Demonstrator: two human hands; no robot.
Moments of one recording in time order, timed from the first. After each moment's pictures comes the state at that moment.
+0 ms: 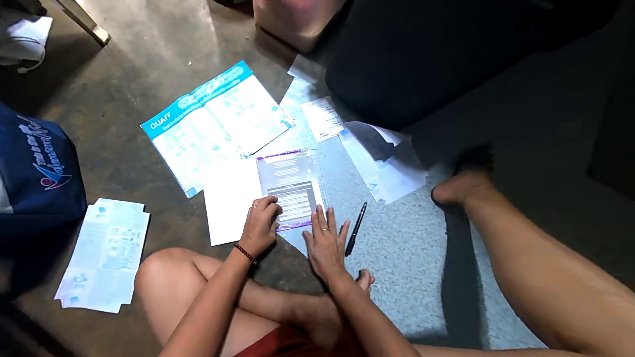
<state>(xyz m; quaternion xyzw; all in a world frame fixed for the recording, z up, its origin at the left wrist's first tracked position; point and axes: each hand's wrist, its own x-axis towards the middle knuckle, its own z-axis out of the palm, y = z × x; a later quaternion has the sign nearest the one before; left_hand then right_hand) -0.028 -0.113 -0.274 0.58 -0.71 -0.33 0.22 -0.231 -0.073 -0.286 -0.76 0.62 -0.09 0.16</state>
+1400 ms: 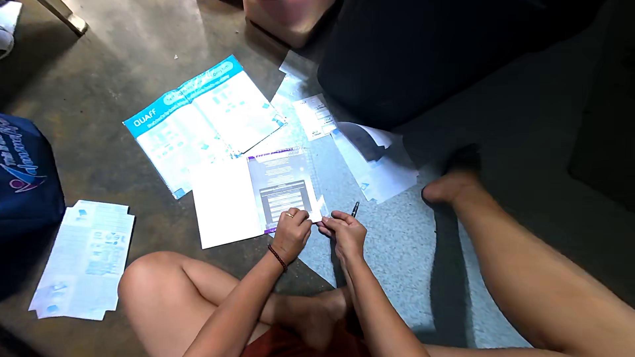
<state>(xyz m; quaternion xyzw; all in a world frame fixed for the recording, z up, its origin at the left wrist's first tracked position) -0.124 -0.106 -0.314 0.49 -0.77 -0.15 0.39 -0.255 -0.125 -0.248 -0.14 0.73 -0.42 0.51</state>
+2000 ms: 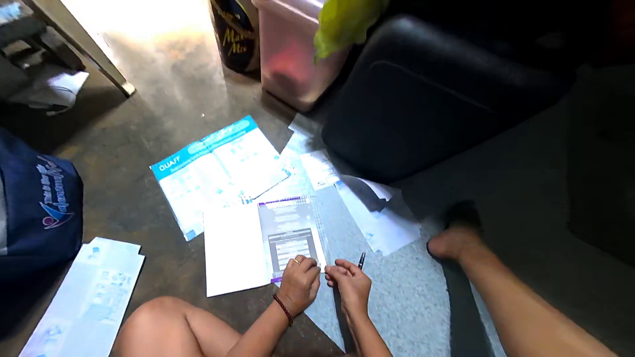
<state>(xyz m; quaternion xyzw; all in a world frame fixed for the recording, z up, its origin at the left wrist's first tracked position) -0.123 -0.111 -0.315 0.49 -0.76 -0.17 0.39 -0.250 -0.124 -0.257 -0.23 0.75 -0.40 0.47</state>
